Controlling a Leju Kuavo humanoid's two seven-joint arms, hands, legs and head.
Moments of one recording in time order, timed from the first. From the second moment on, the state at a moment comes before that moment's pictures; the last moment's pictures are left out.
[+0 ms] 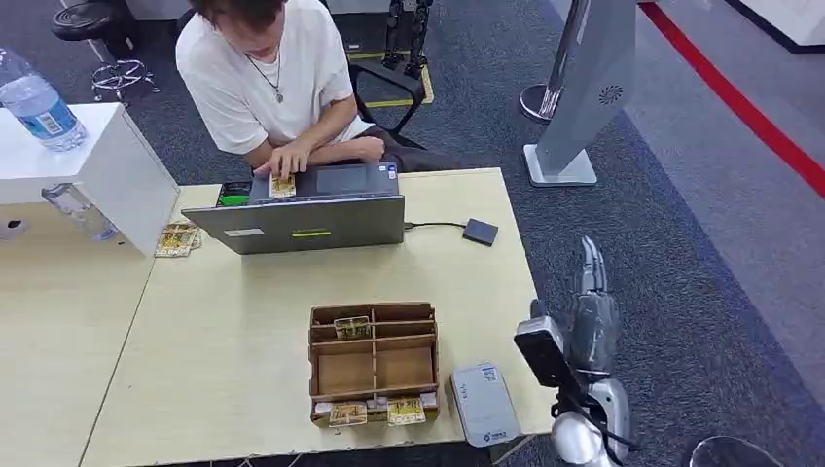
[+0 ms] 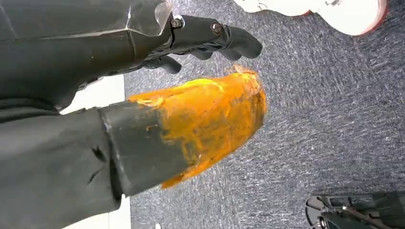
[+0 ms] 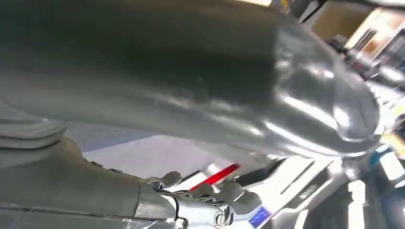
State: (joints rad) left arm -0.04 -0.22 0.64 -0.21 -1.15 0.24 0.15; right arm 0.04 0.11 0.01 -1.50 0.70 -0.69 -0.41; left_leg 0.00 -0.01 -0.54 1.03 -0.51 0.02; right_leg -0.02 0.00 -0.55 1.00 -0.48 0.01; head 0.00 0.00
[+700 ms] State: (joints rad) left arm -0.04 -0.22 0.68 -0.21 -1.17 0.25 0.17; right arm 0.03 0.11 -0.46 -1.07 0.53 -0.67 -0.56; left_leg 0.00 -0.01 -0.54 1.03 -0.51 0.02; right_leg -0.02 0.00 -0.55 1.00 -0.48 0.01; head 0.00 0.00
